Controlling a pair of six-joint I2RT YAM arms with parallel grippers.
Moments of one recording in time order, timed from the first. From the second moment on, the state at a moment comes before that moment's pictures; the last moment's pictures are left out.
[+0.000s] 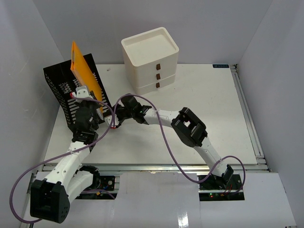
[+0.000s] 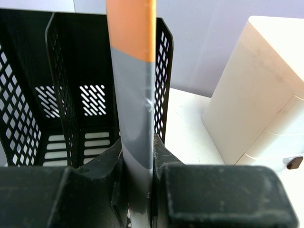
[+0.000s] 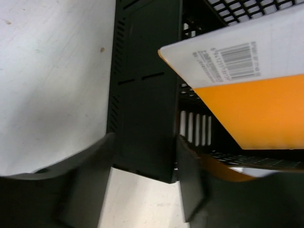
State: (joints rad) left arm -0.21 0.92 0.51 0.56 -0.44 -0.06; right arm 0.98 2.35 1.76 0.14 -0.55 -1.22
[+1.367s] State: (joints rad) left arm -0.10 1.24 0.48 0.96 -0.27 -0.04; right arm 0.97 2.32 1.73 0.12 -0.56 -1.26
